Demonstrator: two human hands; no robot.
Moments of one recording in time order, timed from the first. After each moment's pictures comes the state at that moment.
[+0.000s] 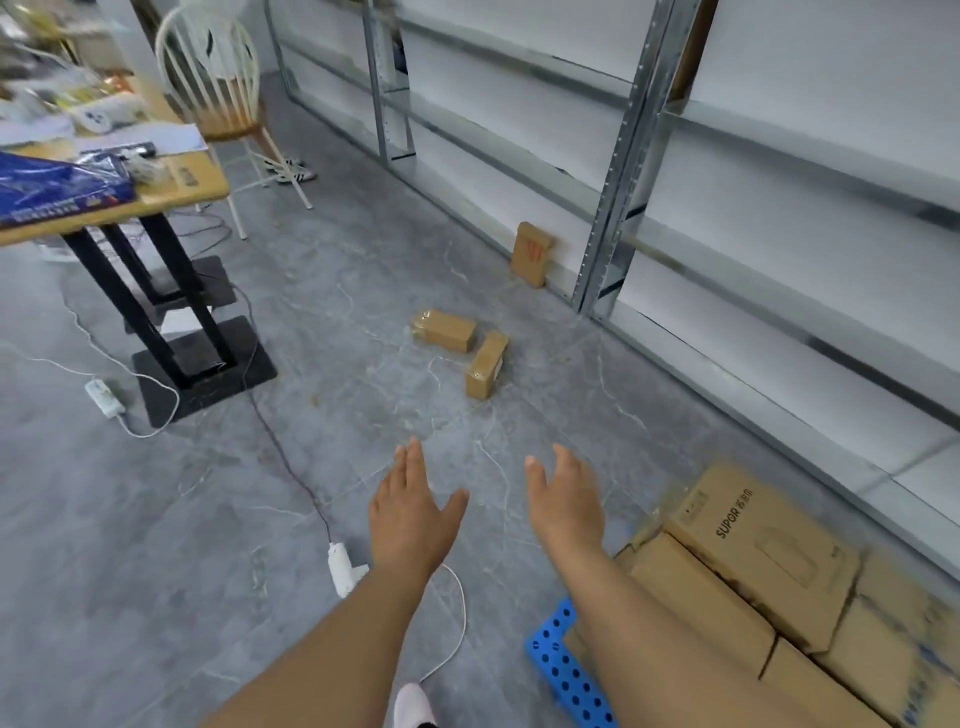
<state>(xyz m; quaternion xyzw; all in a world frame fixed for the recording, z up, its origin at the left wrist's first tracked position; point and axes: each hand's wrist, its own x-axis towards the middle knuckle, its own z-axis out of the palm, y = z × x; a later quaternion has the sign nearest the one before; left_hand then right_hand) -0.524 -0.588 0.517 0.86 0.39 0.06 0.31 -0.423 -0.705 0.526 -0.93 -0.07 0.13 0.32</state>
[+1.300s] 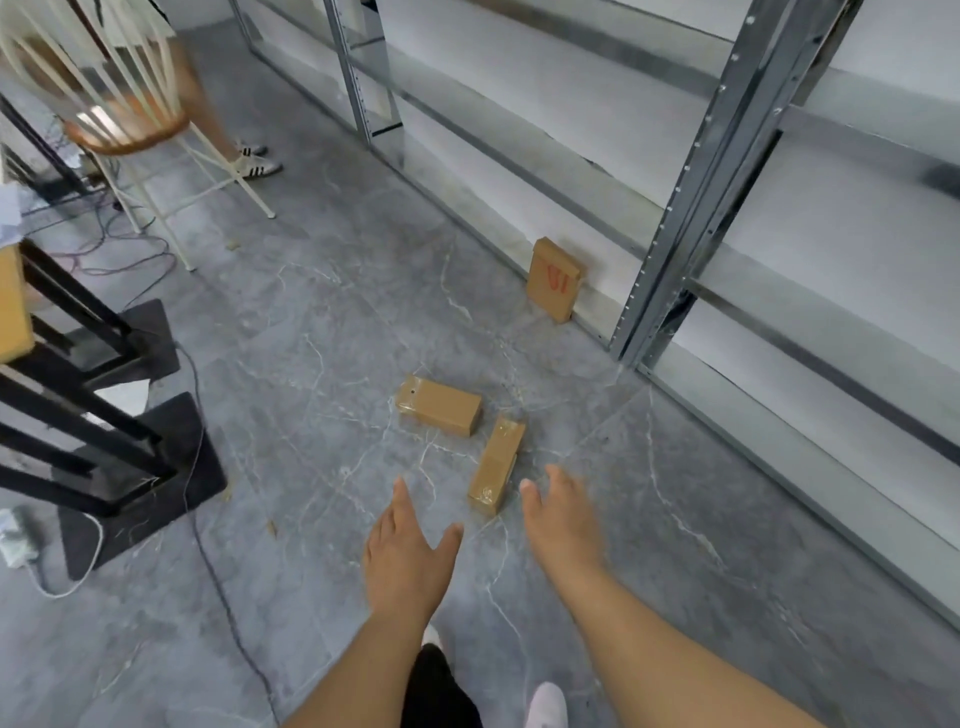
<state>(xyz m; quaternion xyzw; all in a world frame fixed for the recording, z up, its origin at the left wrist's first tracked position) -0.044 -0.317 0.468 0.81 0.47 -0.02 0.34 0.073 -0.422 0.476 -0.93 -0.08 0.24 0.28</state>
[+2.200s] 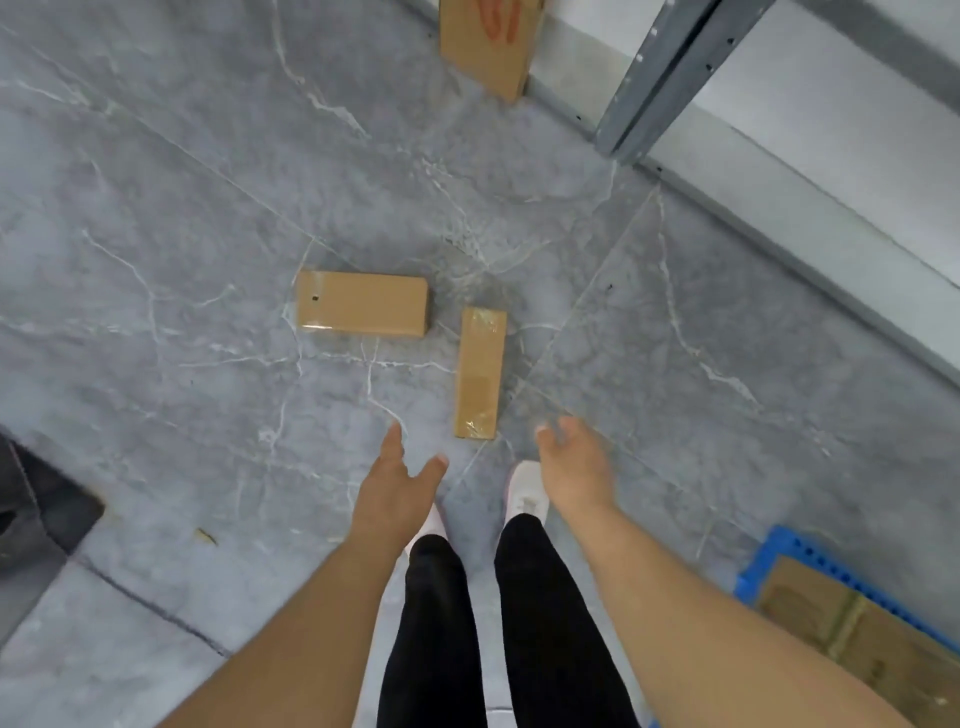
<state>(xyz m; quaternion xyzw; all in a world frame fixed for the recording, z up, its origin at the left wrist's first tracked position) 0.161 -0.127 0.233 0.70 0.44 -0.30 0.48 0.231 -0.290 0.219 -0.86 0.22 0.37 0.28</state>
